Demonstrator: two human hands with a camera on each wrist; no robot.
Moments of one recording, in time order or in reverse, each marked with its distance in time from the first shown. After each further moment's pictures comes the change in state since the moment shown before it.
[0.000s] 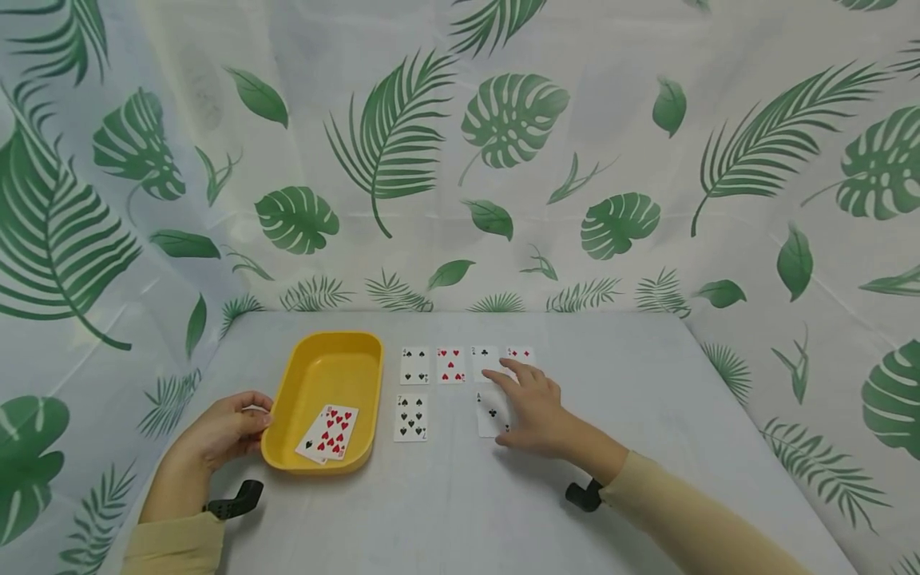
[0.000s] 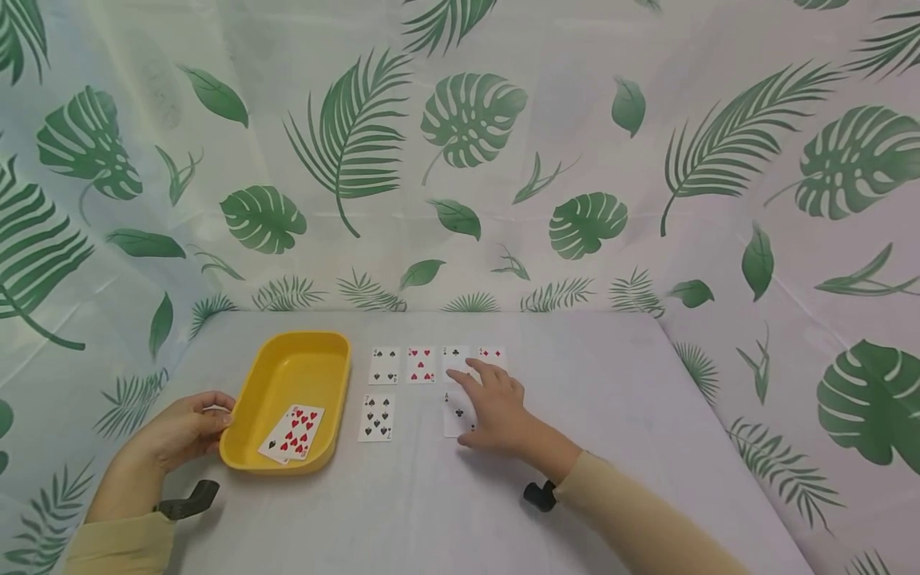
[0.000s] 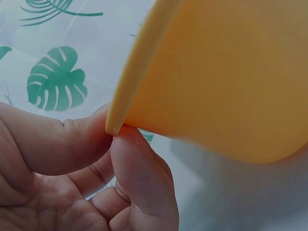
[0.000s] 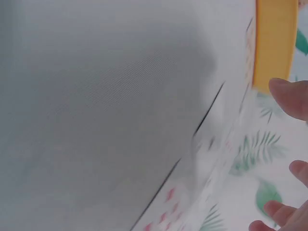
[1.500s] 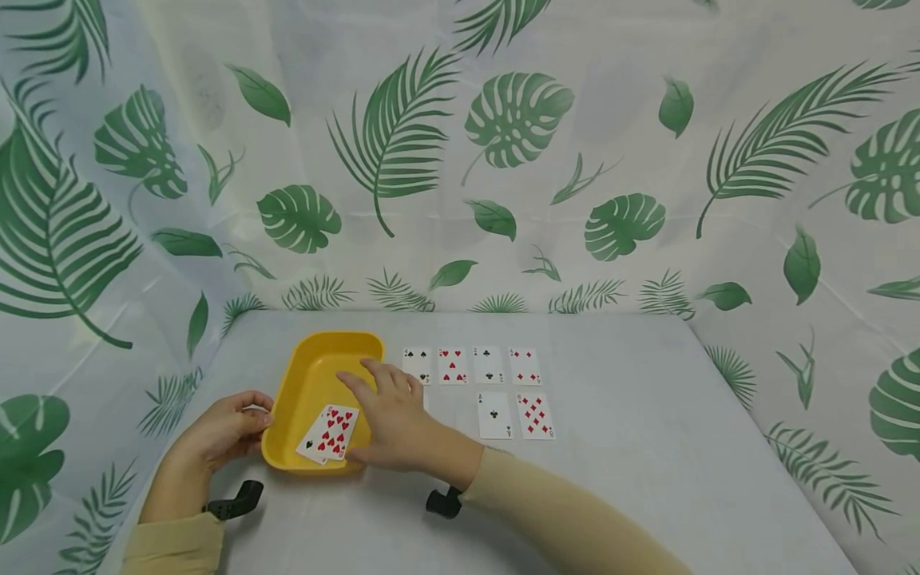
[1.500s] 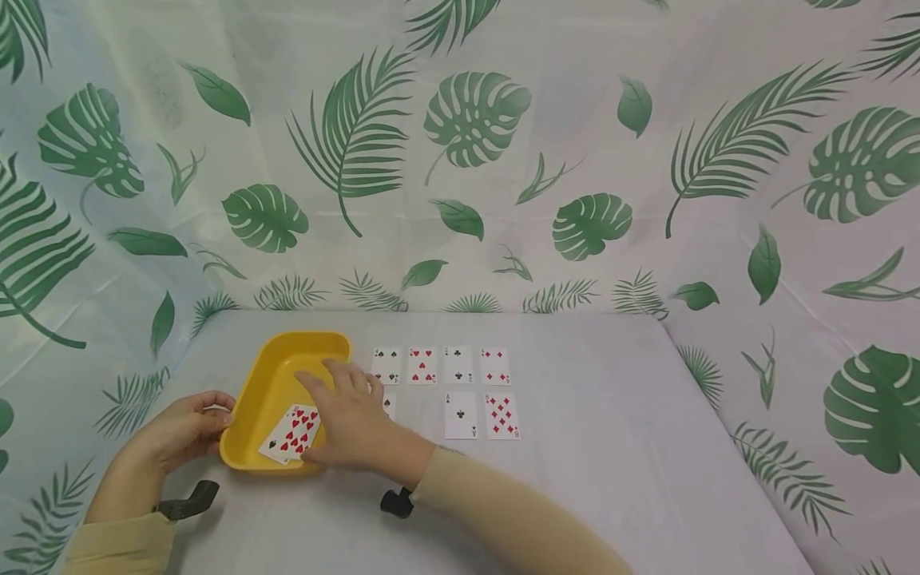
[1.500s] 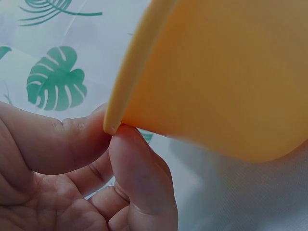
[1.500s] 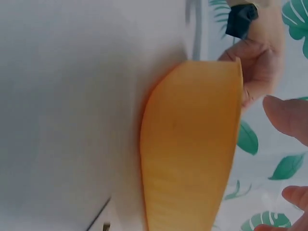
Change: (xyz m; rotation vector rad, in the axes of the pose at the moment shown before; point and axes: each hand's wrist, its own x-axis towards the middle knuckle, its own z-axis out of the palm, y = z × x) left_hand -0.001 0.000 0.000 -0.004 0.006 -0.004; right_hand 0.064 -0.188 0.037 -0.004 -0.063 -0.210
